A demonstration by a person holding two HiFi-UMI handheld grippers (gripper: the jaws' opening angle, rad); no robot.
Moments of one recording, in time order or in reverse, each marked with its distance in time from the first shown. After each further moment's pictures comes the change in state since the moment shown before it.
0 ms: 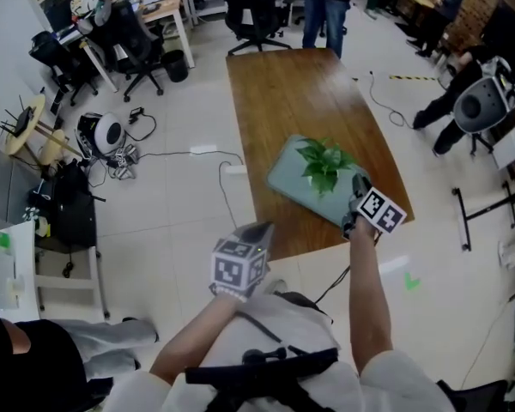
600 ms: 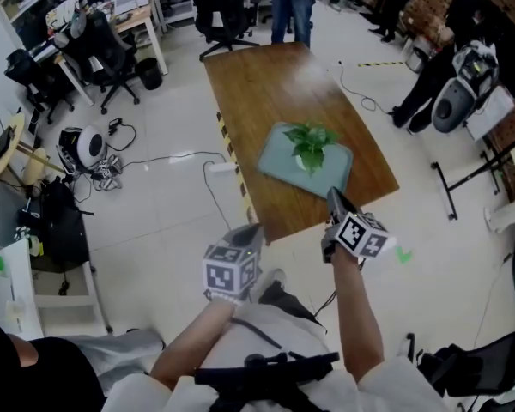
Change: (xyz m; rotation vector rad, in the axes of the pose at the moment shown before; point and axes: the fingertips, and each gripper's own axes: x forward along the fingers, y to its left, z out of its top) left arm -0.065 -0.005 -0.033 0.008 -0.005 -0.064; right arm -0.135 0.104 -0.066 -0.097 -0.028 0.145
